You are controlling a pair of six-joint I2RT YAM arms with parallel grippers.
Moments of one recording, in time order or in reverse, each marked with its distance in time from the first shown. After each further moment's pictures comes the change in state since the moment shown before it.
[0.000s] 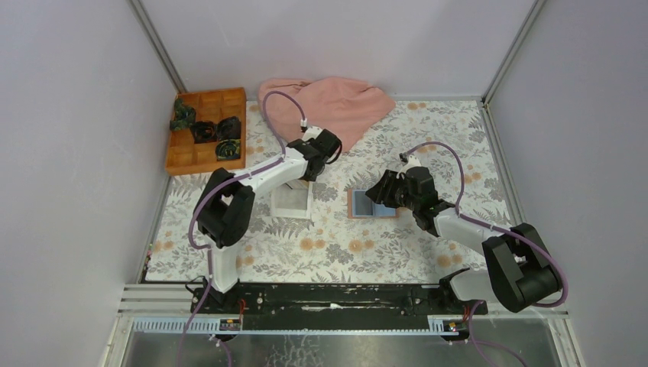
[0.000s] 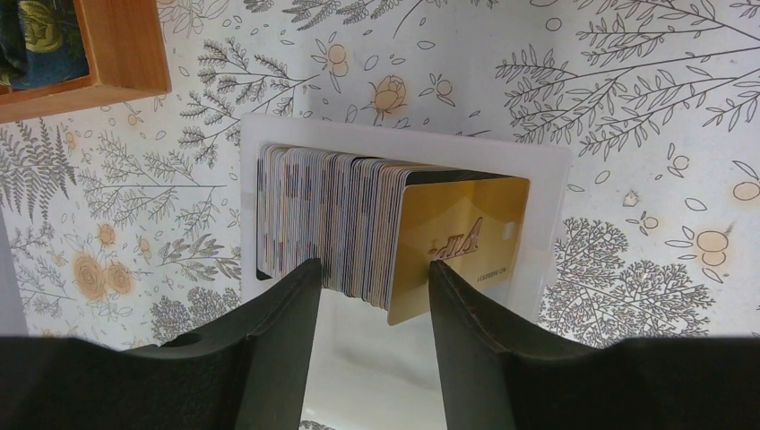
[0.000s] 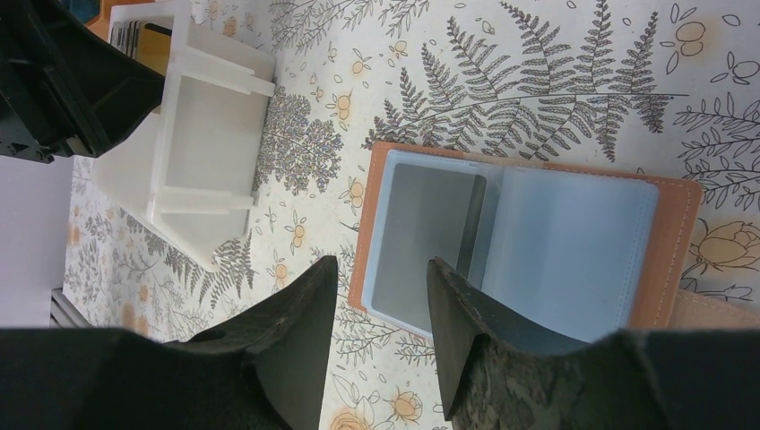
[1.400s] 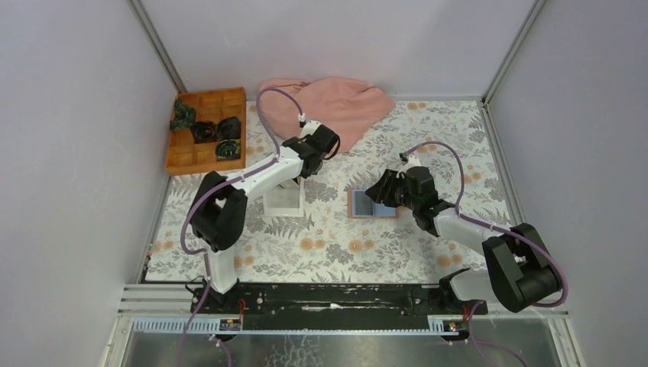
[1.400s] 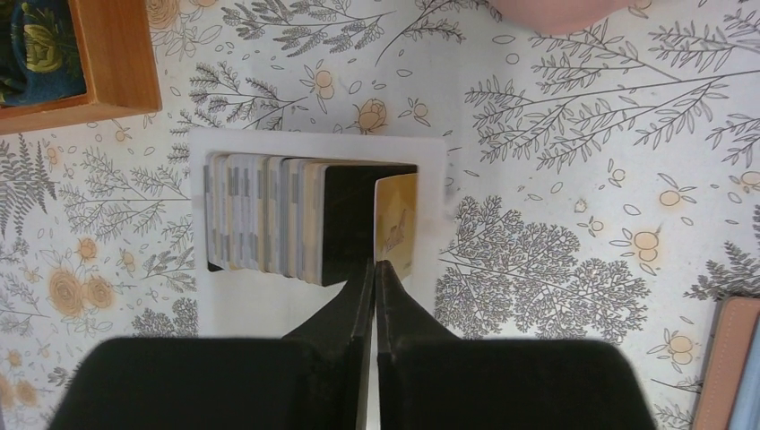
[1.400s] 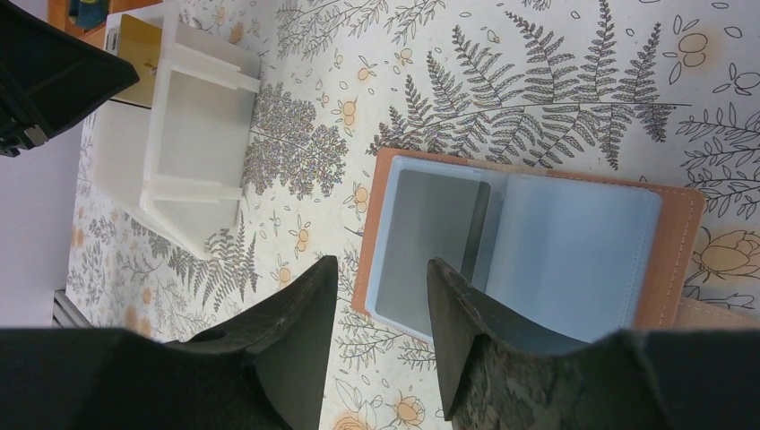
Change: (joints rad) left arm 0.005 -0.047 0.000 0.038 0.032 0.005; right arm 0.001 0.001 0.000 0.015 0.000 0.000
